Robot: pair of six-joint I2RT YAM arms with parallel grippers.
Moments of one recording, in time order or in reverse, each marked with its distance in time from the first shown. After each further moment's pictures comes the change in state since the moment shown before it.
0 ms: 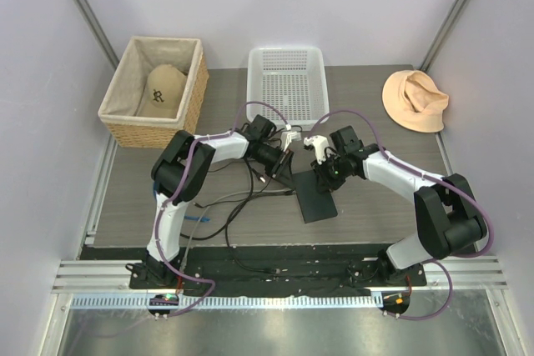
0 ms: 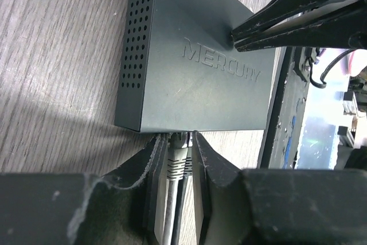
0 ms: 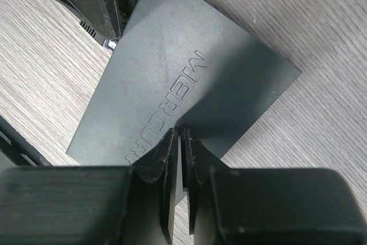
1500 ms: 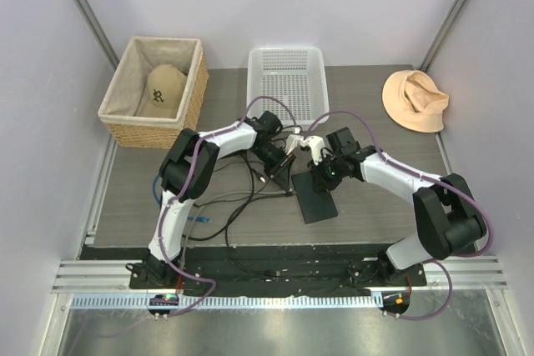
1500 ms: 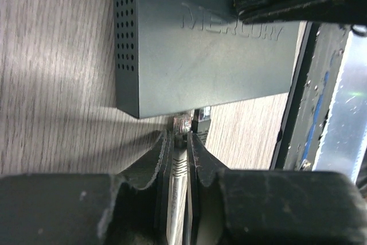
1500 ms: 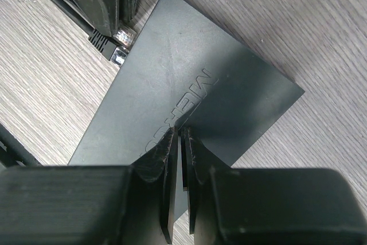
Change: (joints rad) left arm -0.009 0.072 0.216 -0.418 -0.082 0.335; right arm 0.034 0.002 -0.012 0.052 0.014 -0.004
